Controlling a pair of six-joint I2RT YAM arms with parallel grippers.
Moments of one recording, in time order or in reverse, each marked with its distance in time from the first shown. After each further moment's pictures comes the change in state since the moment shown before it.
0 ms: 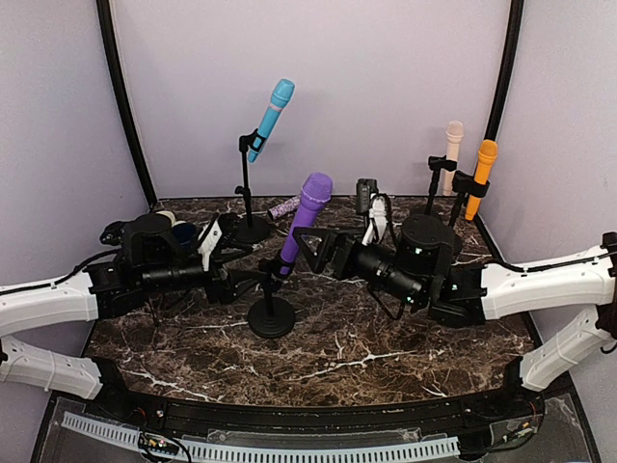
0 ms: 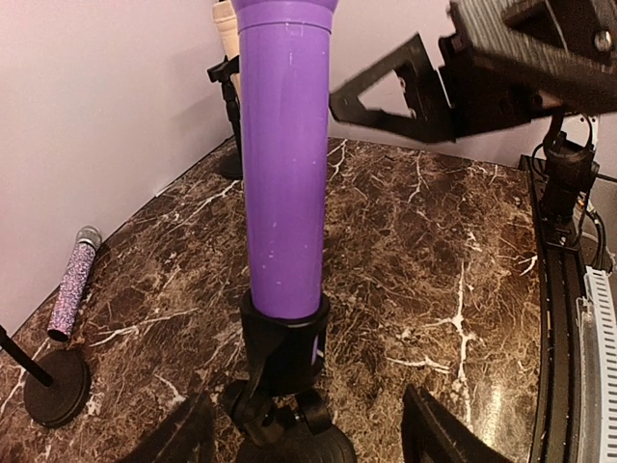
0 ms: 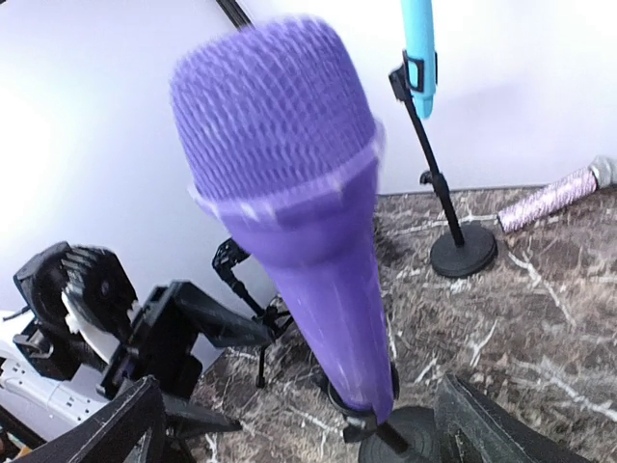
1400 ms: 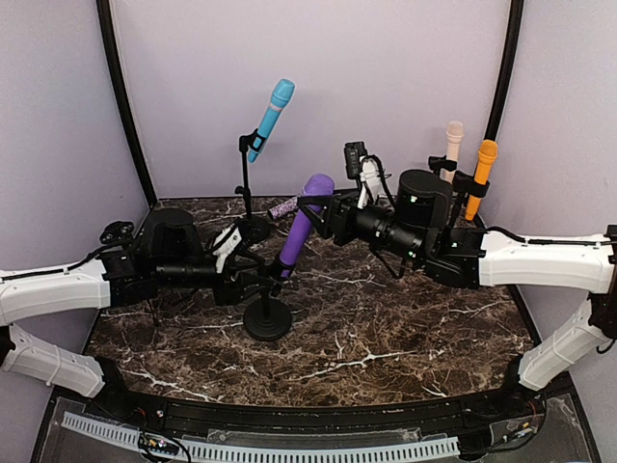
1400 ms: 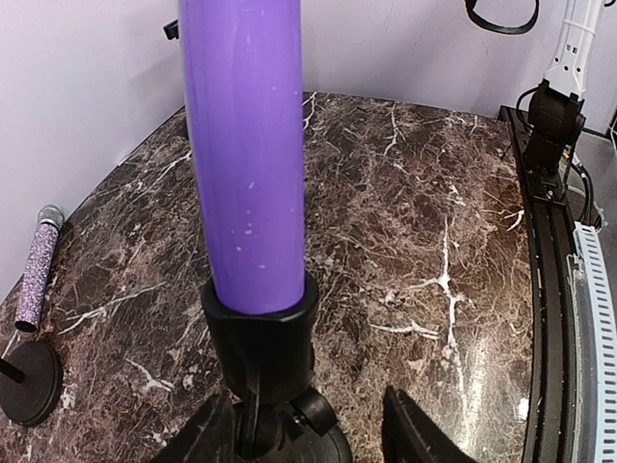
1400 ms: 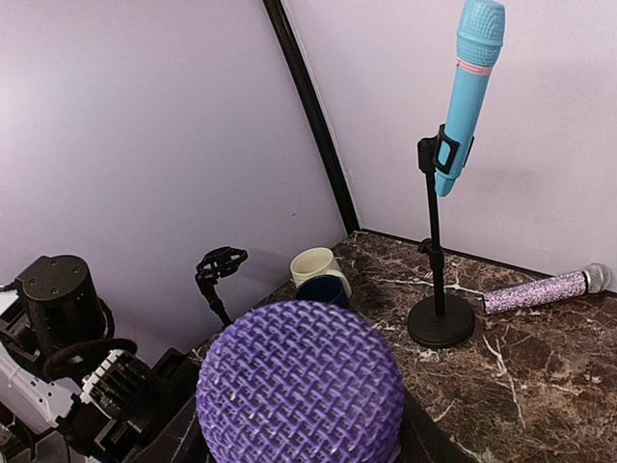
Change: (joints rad) left arm -0.005 0.123 0.090 -0.126 0.068 0.055; right arm -0.142 0.049 0.235 -0.179 -0.214 -0.233
